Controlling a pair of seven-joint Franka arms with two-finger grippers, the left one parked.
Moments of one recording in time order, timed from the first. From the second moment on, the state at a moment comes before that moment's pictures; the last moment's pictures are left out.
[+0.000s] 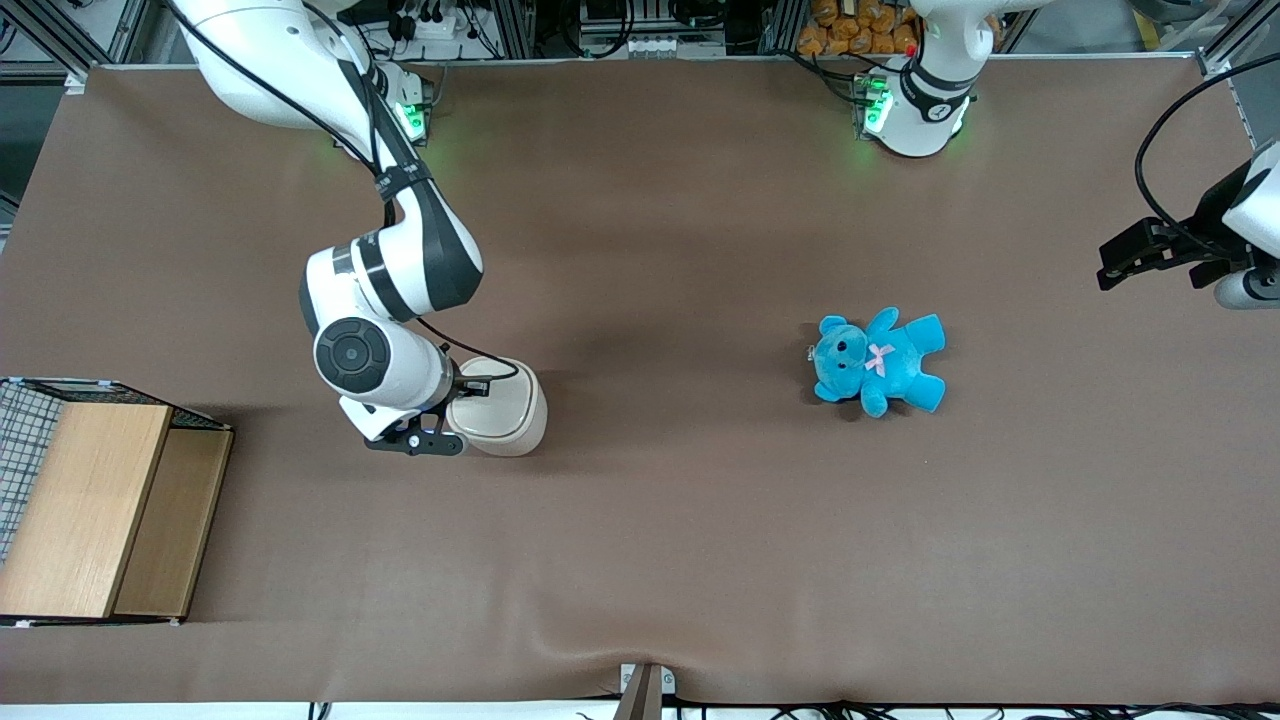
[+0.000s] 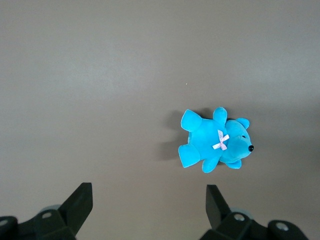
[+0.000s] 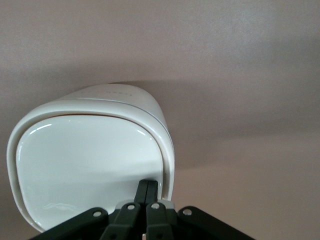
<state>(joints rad) 0.47 0.54 -0.10 -1.58 0.12 1.92 0.41</state>
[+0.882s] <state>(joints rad) 0.47 0.52 -0.10 -1.57 0.12 1.90 0.41</state>
